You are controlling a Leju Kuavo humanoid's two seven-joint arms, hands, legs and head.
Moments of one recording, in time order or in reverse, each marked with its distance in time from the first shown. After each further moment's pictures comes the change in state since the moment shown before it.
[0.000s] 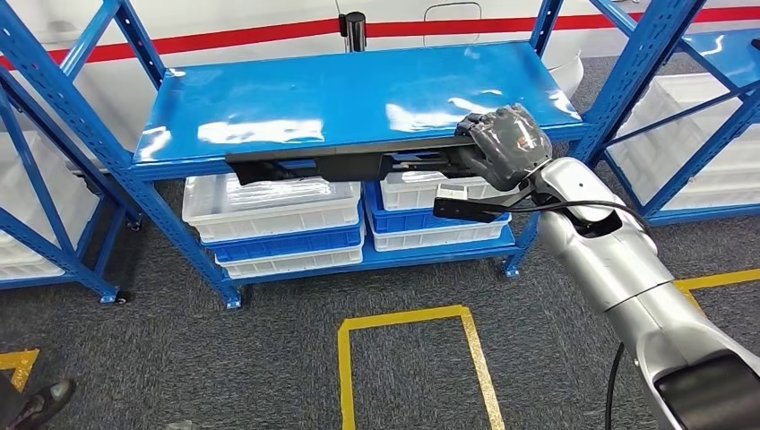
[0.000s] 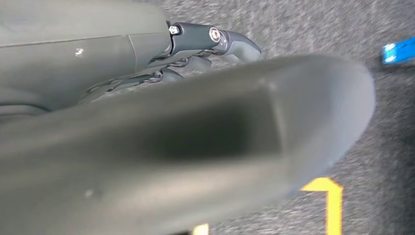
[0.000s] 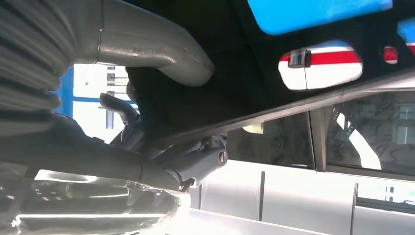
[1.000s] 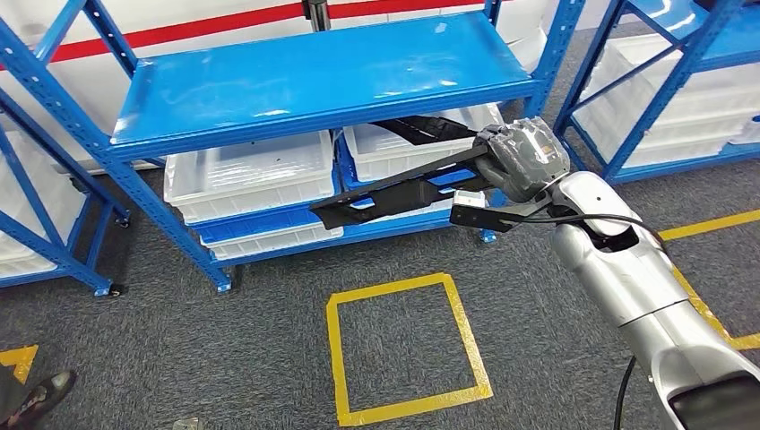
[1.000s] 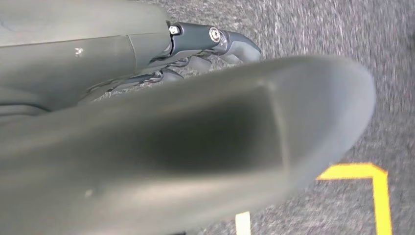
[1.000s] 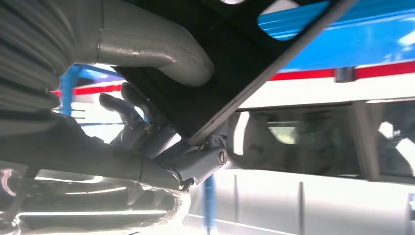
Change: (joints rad) left arm -0.012 -0.008 0.000 0.000 -0.022 0.015 0.038; right arm 0.073 -0.052 -0.064 -0.068 -0.007 0.027 0.009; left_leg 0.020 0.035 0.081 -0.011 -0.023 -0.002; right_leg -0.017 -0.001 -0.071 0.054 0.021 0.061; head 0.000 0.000
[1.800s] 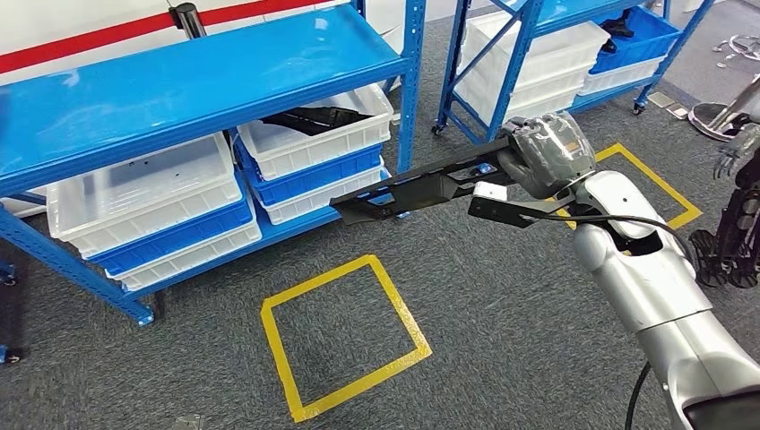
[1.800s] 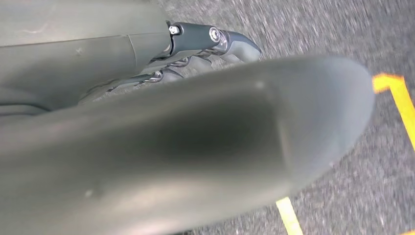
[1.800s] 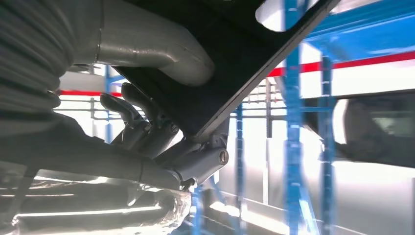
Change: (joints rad) left arm -0.002 0.000 -0.003 0.000 -0.020 -0.015 0.033; right arm 0.023 -0.035 -0.070 -0.049 0.006 0.014 0.018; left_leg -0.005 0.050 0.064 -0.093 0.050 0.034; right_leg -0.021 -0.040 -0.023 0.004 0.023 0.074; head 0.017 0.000
